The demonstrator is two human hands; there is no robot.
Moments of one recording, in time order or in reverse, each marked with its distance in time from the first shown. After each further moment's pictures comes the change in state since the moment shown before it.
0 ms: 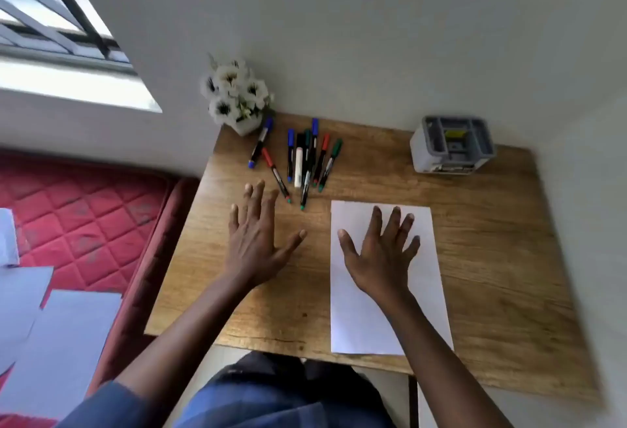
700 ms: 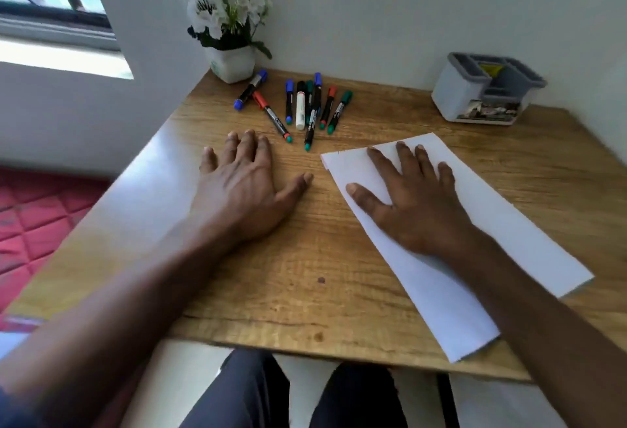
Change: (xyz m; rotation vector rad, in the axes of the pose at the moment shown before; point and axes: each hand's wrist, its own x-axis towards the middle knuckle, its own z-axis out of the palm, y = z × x) left_hand 0.006 -0.028 0.050 0.307 0.026 -0.023; right_hand 0.034 0.026 0.051 -0.214 0.229 -0.300
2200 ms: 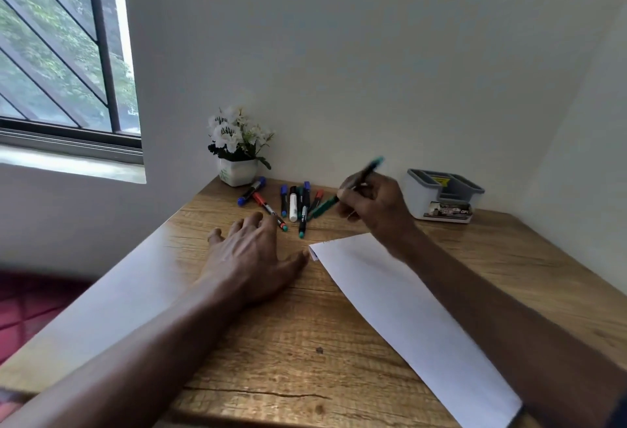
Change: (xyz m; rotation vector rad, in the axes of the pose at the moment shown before) left_hand 0.002 0.002 -0.003 -0.122 0.170 0.083; right_hand 0.058 -0.026 -0.041 1.111 0.482 -0.355
